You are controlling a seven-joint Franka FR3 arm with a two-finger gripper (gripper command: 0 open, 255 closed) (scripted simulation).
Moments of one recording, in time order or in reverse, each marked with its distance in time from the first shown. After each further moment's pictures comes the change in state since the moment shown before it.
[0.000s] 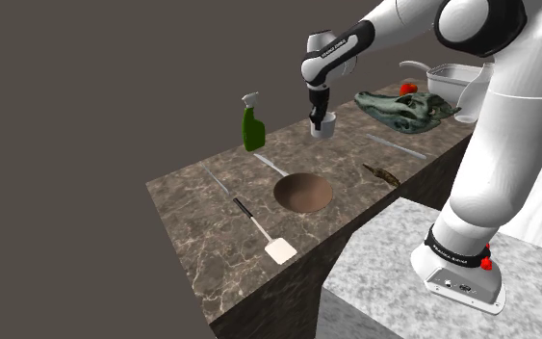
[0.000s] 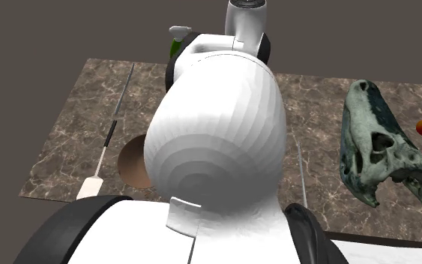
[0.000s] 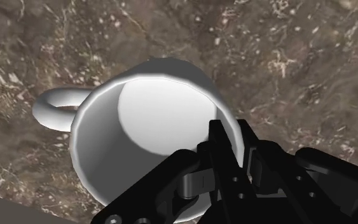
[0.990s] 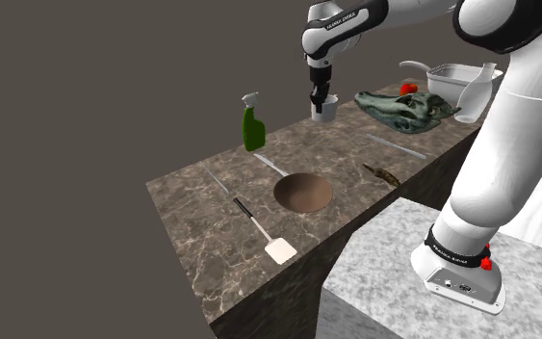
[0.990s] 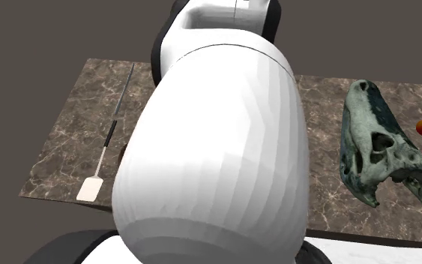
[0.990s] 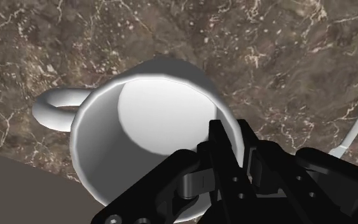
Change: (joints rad) arm 0.008 -0.081 0.003 0.106 -0.016 -0.186 0.011
